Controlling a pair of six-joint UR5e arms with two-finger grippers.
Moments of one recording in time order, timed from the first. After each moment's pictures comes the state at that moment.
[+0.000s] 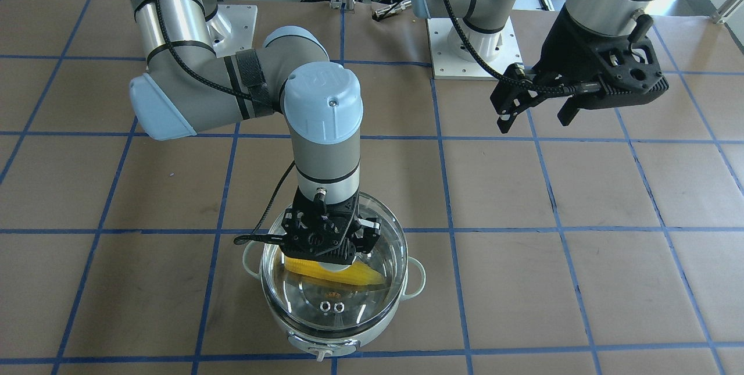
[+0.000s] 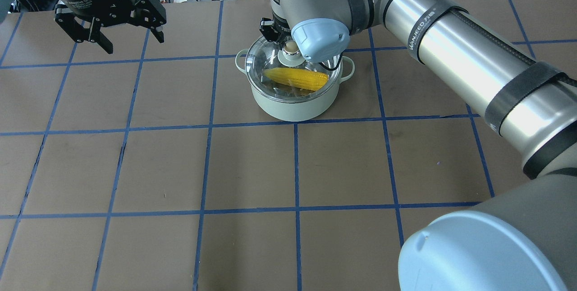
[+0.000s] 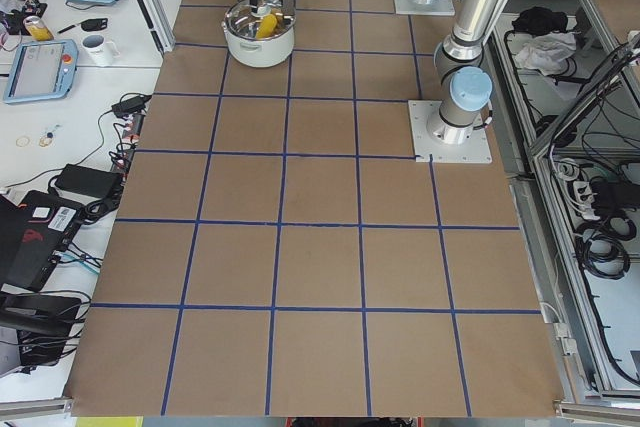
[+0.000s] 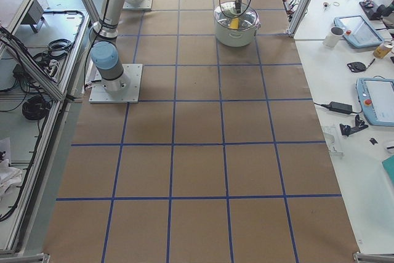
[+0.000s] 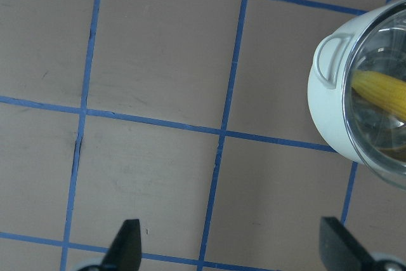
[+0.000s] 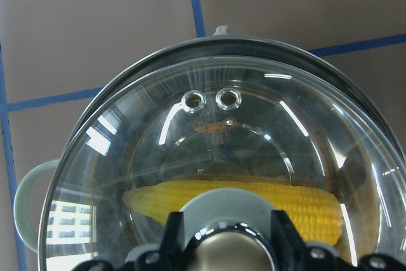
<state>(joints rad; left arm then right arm) -1.51 -1.62 -1.44 -1.57 1.55 -0.12 1.92 -1.04 1.31 -2.06 -1.63 0.50</state>
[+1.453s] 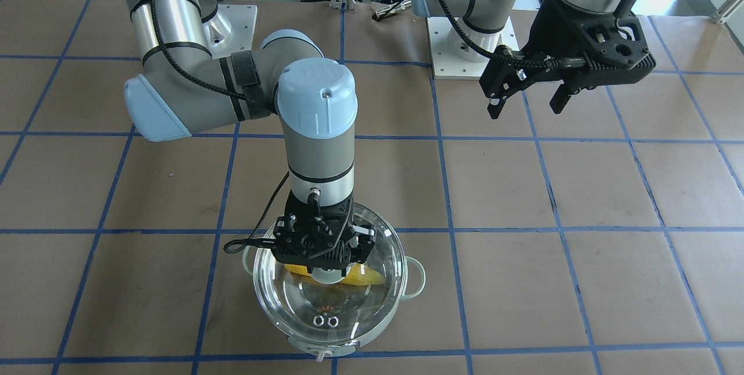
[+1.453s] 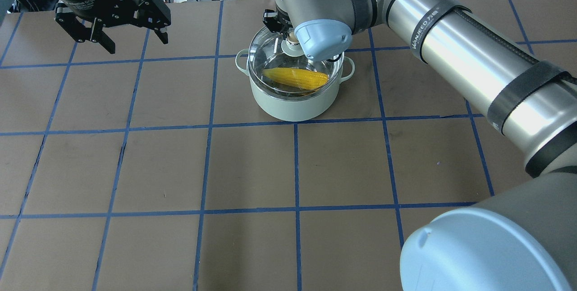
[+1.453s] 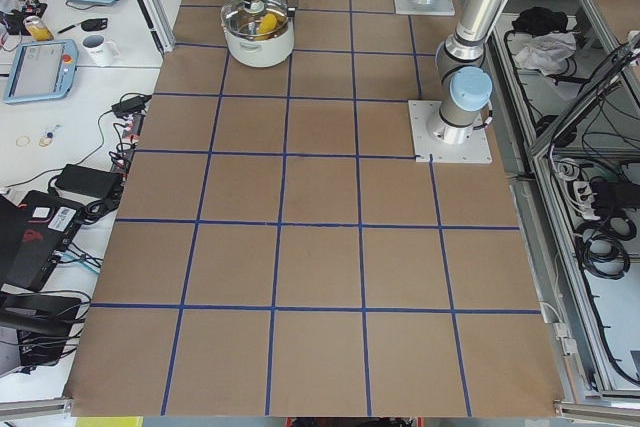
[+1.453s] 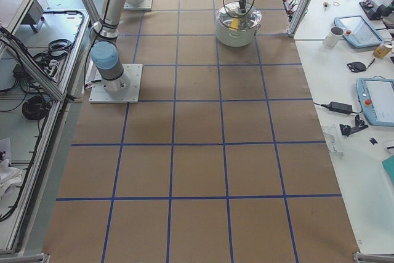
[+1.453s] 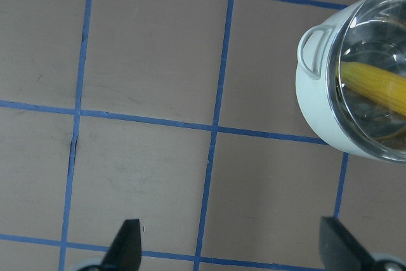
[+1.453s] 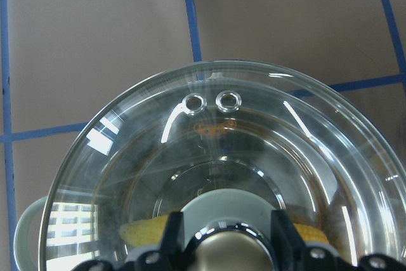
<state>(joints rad) -1.54 -1.59 -1.45 -1.57 1.55 -0.12 1.91 -1.04 1.31 -2.14 -1.67 0.47</state>
